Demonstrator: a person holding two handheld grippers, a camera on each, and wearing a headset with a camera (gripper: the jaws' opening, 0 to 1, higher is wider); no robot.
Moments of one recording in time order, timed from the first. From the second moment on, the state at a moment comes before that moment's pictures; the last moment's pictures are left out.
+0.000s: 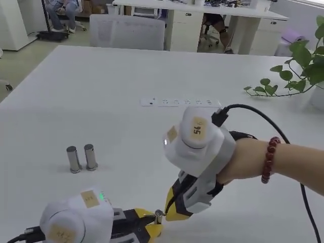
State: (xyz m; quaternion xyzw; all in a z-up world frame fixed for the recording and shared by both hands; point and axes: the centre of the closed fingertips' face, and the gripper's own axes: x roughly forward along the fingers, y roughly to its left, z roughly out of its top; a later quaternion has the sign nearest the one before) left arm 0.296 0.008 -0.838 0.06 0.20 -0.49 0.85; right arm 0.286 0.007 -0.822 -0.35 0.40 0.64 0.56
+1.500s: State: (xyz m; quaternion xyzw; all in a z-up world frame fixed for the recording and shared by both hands) left arm 0.277 0.031 -0.808 0.01 0.19 -0.49 0.85; right arm 0.287 0.028 -0.820 -0.28 0.35 0.64 0.63
